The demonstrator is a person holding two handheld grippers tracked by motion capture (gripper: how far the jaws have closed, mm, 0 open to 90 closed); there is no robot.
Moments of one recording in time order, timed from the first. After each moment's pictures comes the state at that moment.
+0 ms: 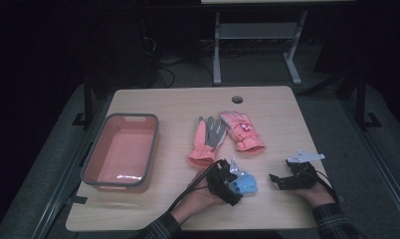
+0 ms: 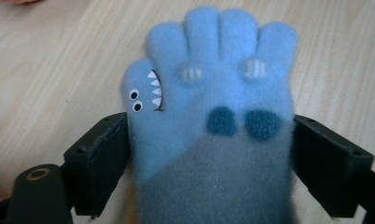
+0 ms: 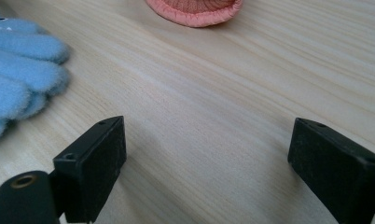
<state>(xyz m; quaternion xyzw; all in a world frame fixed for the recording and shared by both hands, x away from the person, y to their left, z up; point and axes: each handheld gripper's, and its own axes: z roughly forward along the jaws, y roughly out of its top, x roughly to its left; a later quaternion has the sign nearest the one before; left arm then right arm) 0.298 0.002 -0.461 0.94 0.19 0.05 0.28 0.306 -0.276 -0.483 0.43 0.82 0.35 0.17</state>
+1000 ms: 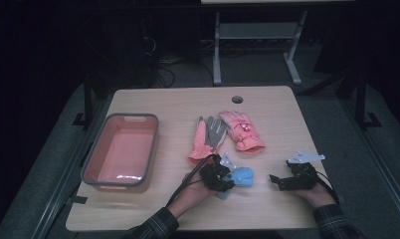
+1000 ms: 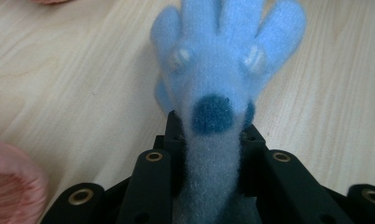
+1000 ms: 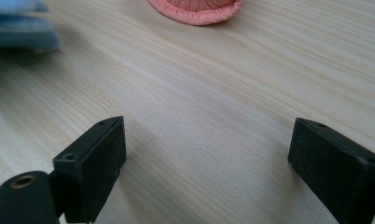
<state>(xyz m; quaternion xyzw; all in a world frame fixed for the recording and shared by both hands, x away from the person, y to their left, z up) 0.313 0.022 -0.451 0.93 0.20 0.01 0.32 0.303 -0.276 -0.482 0.43 0.81 0.35 0.17</state>
